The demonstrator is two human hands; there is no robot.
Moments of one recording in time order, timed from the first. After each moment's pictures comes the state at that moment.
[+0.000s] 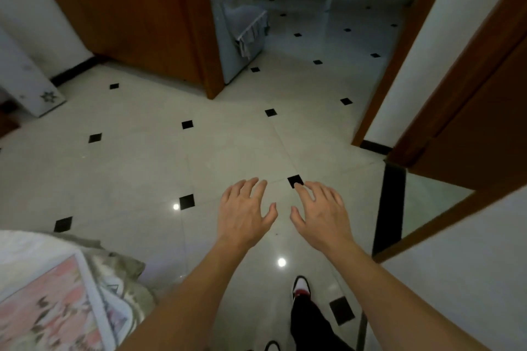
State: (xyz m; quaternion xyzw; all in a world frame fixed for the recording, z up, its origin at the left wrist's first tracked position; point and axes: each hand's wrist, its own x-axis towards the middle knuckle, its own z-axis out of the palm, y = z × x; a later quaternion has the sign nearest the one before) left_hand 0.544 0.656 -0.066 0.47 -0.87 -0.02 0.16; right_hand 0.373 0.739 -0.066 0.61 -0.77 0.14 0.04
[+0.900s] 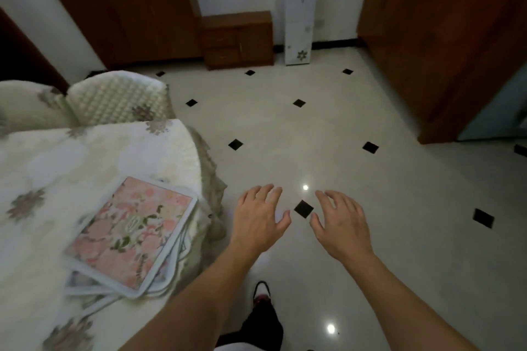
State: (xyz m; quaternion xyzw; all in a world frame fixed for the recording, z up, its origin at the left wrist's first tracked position) left_hand 0.648 0.487 -0.064 0.82 -0.55 0.06 0.14; right_hand 0.477 0.382 -0.075 0.90 -0.41 0.15 -0.06
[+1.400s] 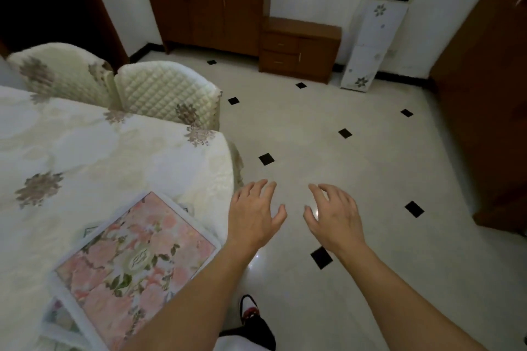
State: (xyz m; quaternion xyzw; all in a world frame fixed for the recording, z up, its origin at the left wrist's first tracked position) left_hand 0.851 0.414 -0.081 0.90 -0.37 0.07 0.20; right_hand 0.730 0.264 -0.073 0.95 -0.26 0.14 -0.05
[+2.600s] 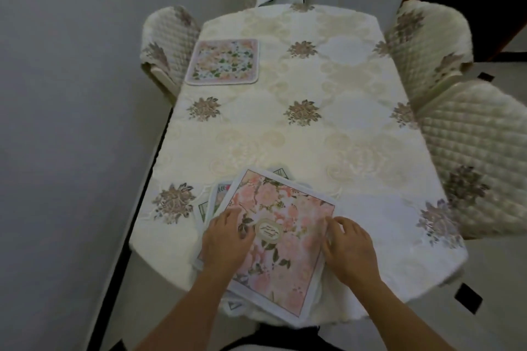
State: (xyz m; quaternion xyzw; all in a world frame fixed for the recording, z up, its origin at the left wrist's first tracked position) left_hand 0.886 0.620 -0.135 0.89 0.42 0.03 0.19; right_hand 1.058 0.408 -0.164 0.92 0.38 -0.04 -0.09
